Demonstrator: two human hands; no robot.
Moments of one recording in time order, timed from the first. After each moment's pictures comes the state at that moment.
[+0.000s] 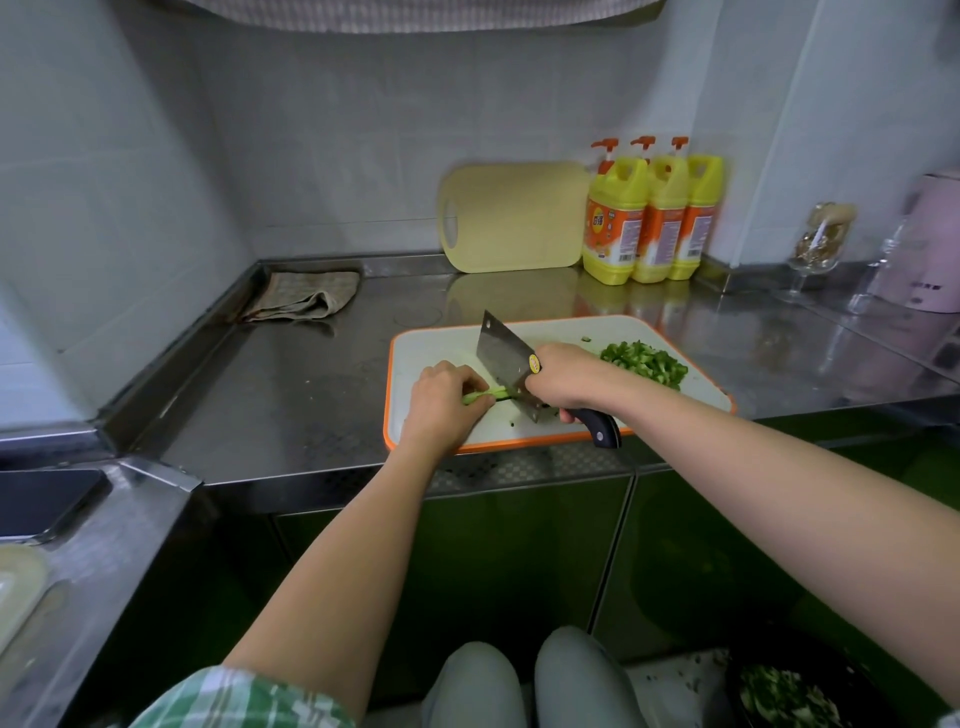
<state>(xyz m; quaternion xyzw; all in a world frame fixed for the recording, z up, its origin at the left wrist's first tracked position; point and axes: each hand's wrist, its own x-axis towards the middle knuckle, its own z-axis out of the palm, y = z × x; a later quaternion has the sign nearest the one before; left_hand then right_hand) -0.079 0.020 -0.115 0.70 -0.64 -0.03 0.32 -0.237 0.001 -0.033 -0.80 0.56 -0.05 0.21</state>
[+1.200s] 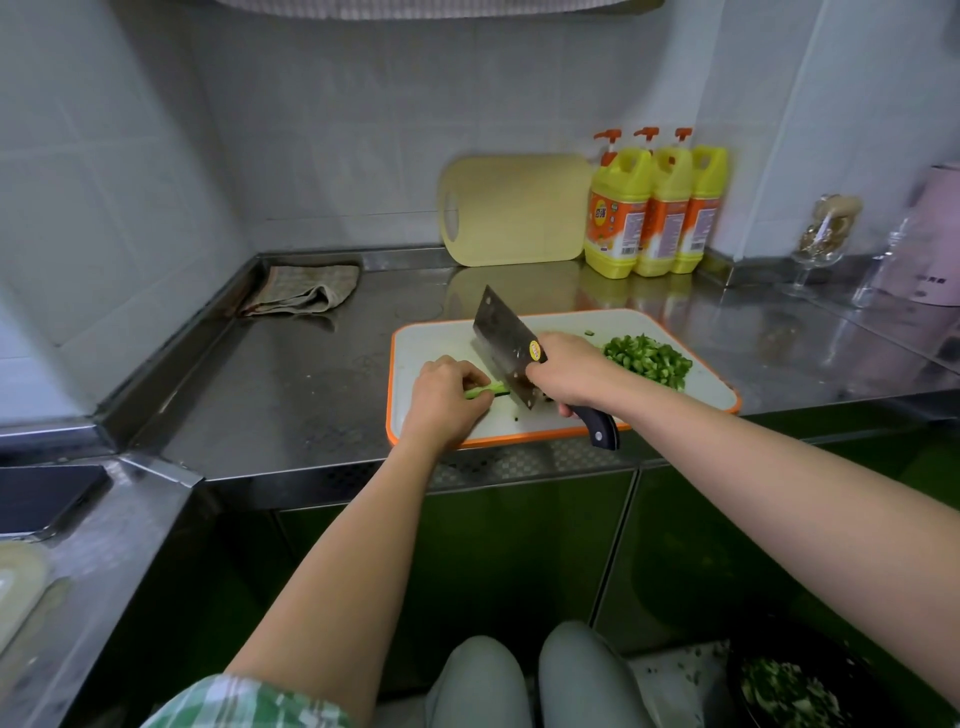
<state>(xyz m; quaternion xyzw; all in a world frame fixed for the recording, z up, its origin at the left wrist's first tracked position) -0.079 0.022 -0.113 0.70 -0.63 -0.05 0.33 -0.239 0.004 -0.039 -0.80 0.55 -0.13 0.21</state>
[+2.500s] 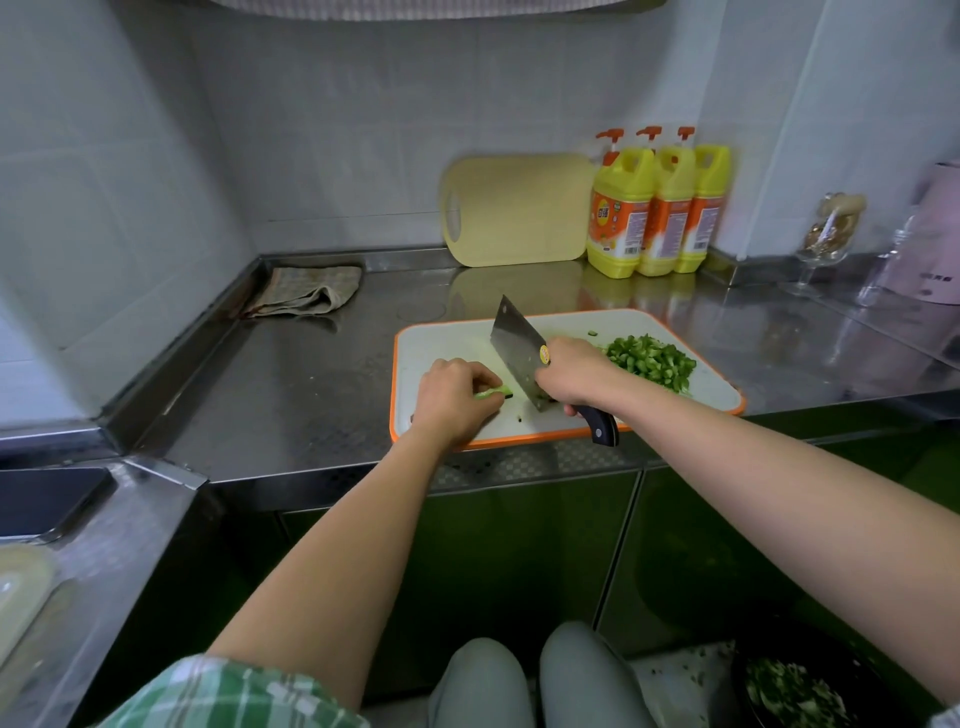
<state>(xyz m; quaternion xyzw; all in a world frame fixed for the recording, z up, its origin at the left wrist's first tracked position) -0.083 0.021 -0.108 0.69 -0.65 -0.06 0.31 -0.235 -0.004 -0.042 -0.78 0.58 -0.08 0.19</state>
